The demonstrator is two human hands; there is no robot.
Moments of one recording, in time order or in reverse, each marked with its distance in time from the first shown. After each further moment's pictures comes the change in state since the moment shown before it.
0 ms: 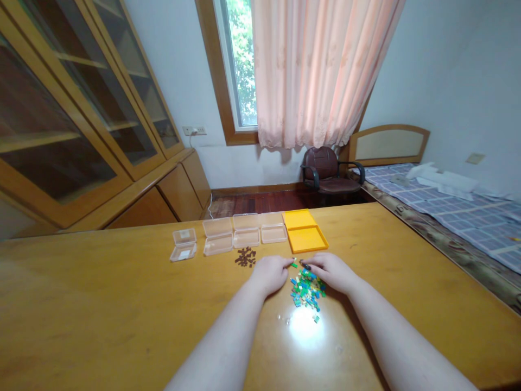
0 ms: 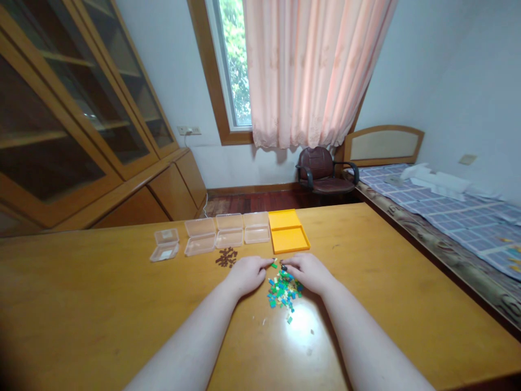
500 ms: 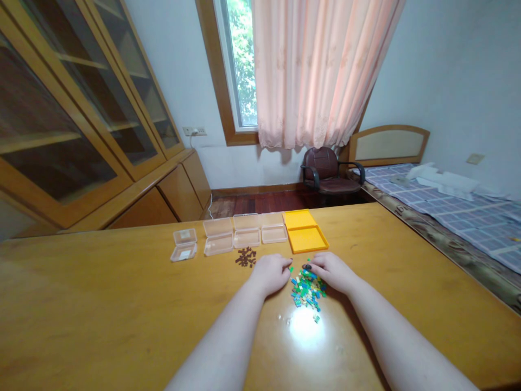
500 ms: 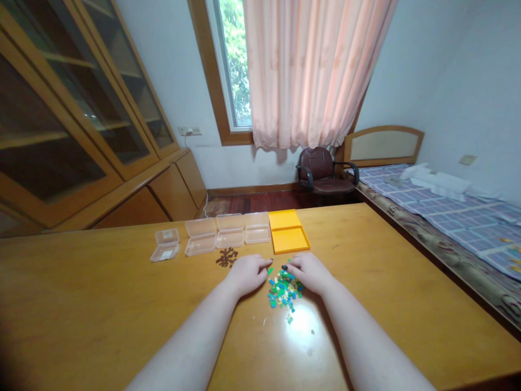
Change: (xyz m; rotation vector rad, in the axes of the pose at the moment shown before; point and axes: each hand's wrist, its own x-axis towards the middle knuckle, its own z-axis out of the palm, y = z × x) left_hand -0.002 0.005 -0.006 0.051 0.013 0.012; right_hand 0.002 0.001 0.002 -0.077 -0.019 -0.021
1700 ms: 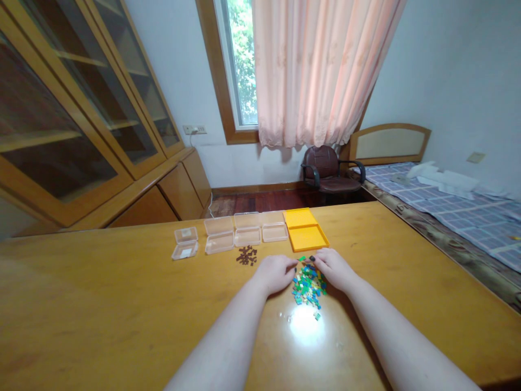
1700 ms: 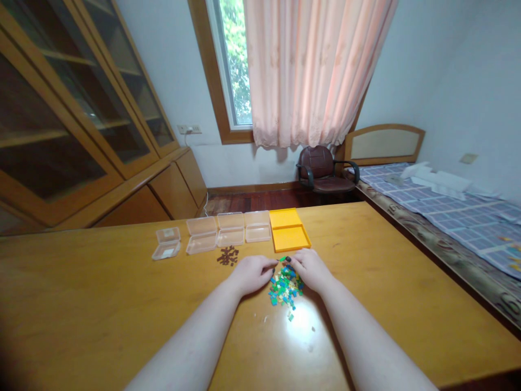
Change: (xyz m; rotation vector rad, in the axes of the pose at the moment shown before) left_hand 0.000 0.005 0.001 -0.115 -0.005 0.111; right_hand 0.000 -0.002 0.002 -0.049 0.142 0.036
